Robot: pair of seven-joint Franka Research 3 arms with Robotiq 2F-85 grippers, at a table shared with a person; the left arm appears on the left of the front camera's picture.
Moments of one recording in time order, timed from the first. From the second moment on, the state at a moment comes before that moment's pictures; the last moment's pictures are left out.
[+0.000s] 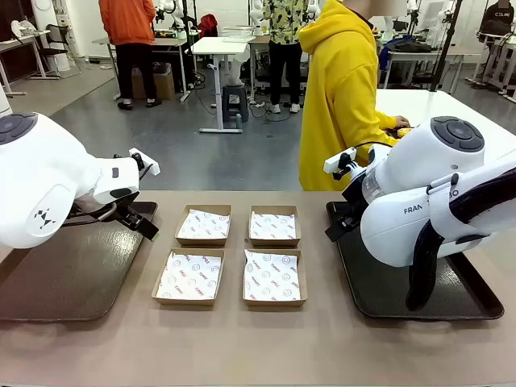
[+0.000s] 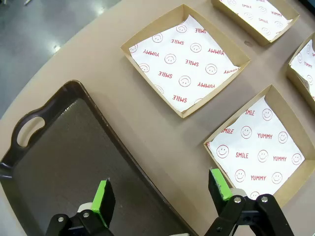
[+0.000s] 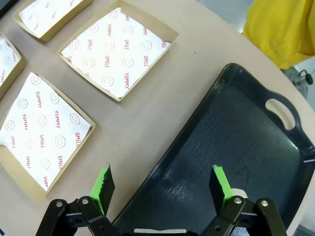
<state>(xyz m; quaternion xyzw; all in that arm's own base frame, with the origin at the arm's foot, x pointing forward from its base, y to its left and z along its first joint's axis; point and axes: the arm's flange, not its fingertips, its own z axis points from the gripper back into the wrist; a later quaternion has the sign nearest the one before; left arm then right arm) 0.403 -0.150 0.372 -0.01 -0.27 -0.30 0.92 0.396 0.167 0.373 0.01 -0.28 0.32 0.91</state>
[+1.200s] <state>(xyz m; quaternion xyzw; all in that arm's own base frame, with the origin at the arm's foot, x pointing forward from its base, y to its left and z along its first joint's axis) 0.373 -0.118 0.430 0.00 -0.20 -0.33 0.92 0.322 0.138 0.477 -0.08 -0.18 0.35 0.92</state>
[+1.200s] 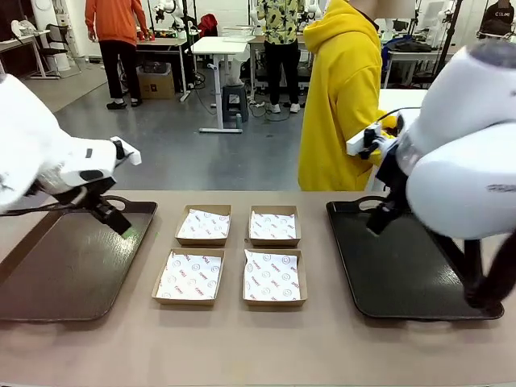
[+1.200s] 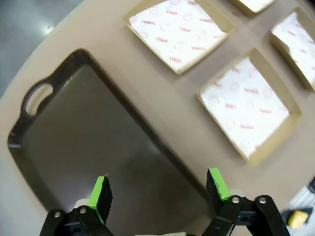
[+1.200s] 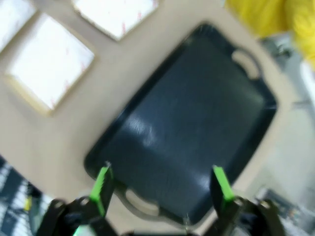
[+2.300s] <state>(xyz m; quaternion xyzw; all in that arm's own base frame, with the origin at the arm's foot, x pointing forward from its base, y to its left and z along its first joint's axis) 0.318 -0.083 0.508 -0.15 -0.17 -0.31 0.92 0.275 0.105 0.516 0.07 -0.15 0.32 0.93</state>
